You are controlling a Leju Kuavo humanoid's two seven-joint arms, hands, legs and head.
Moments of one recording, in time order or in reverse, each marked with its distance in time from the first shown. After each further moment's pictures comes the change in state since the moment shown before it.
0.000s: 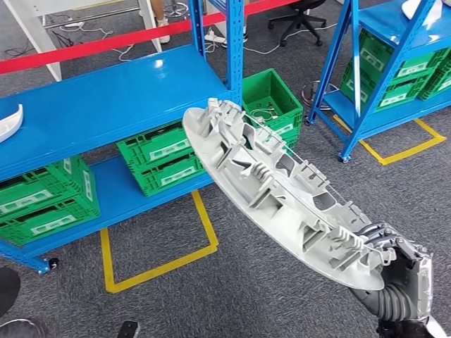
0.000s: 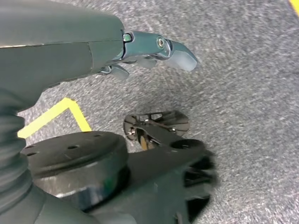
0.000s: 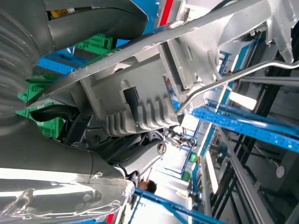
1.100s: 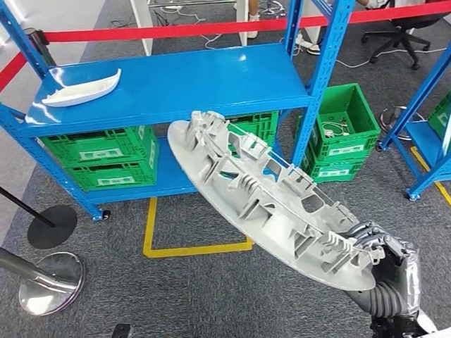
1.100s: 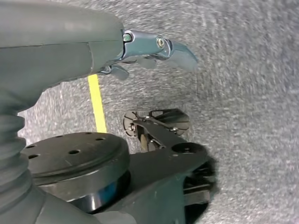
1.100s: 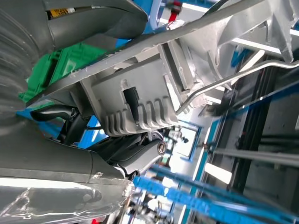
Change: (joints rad) left arm 0.002 -0.001 0.040 0.000 0.038 -0.024 -0.015; right arm -0.020 -0.012 0.010 0.043 -0.023 0.040 -0.029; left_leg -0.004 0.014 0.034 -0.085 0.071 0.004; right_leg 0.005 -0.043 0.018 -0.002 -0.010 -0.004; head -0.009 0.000
